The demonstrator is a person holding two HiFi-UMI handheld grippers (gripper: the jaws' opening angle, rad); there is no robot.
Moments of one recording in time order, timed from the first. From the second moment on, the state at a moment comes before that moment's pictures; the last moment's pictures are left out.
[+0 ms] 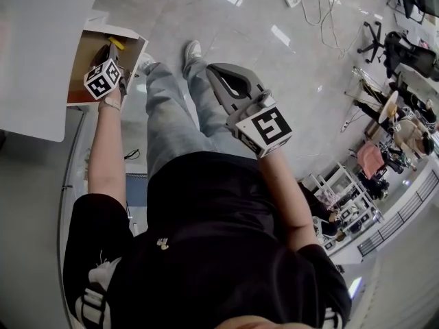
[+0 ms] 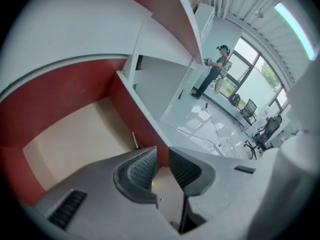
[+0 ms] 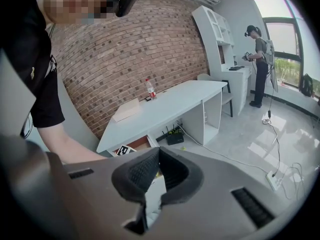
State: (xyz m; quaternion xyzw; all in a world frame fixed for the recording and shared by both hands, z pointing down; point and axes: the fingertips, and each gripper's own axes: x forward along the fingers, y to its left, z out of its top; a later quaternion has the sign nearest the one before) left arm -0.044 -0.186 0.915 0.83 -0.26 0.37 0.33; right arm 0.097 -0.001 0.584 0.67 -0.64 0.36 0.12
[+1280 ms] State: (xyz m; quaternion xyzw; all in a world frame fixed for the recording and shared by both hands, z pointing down) left arm 0.023 -0.093 0.546 0.95 -0.11 0.22 0.19; right arm 0.111 -0.001 0.462 0.62 -0.74 0.25 0.09
